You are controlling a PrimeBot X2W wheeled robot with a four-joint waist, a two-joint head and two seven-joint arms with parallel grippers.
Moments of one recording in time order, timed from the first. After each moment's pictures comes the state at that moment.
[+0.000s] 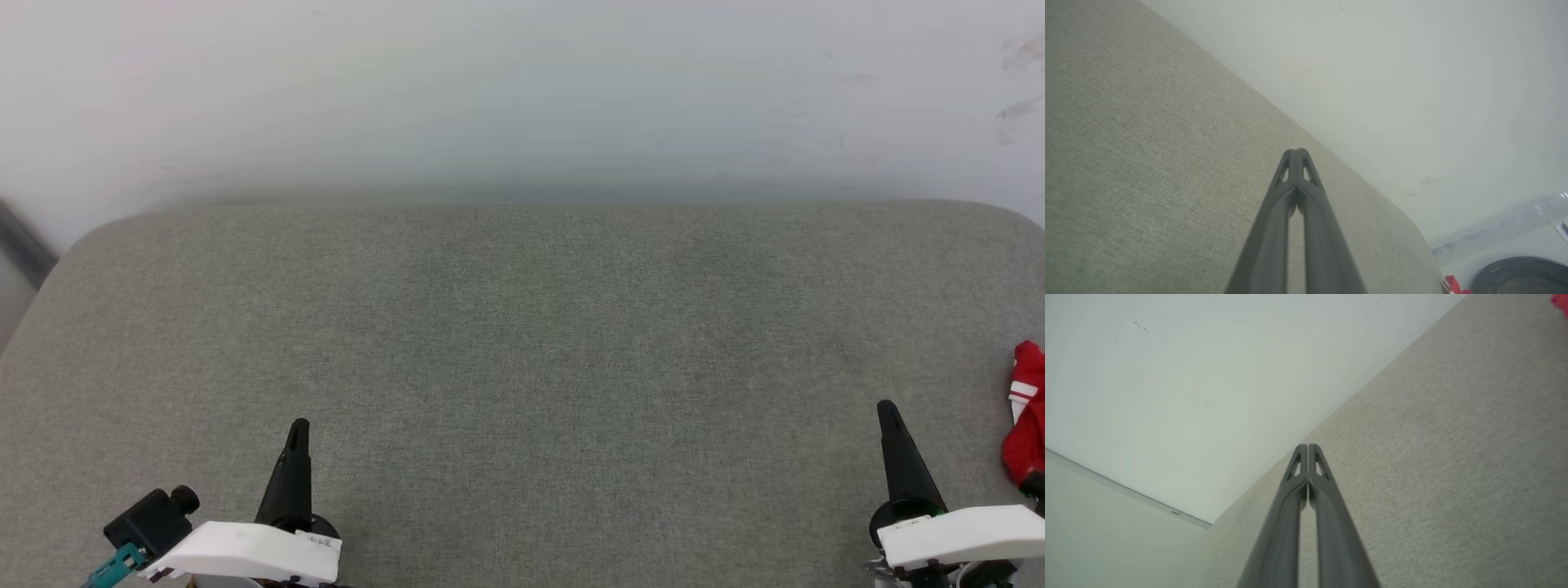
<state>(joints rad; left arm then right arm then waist) 0.01 0.07 0.00 0.14 -0.85 -0.11 -0.10 0.01 -0.10 -0.05 0.16 0.92 0.13 -0.08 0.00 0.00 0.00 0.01</state>
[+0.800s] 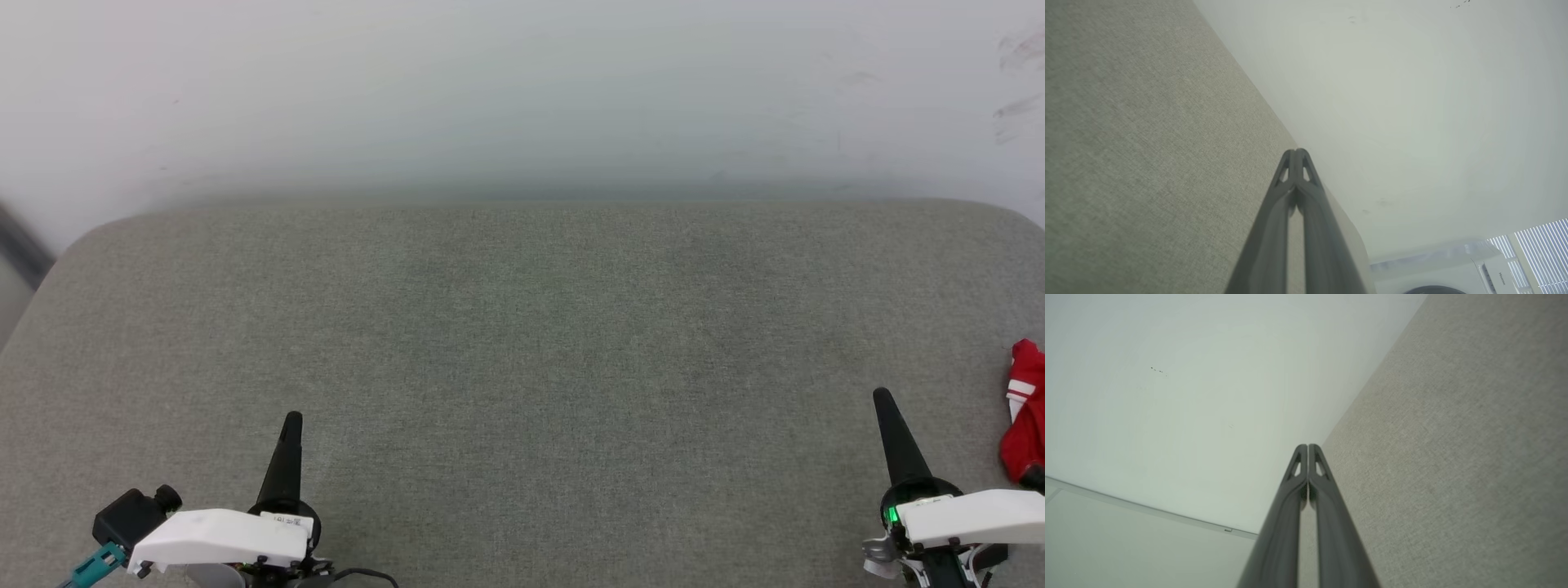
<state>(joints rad) -0.03 0.07 0.03 0.18 -1.13 -0.11 -0.04 -0.03 -0.09 -0.06 0.19 1.17 0.13 -0.02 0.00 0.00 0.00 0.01</state>
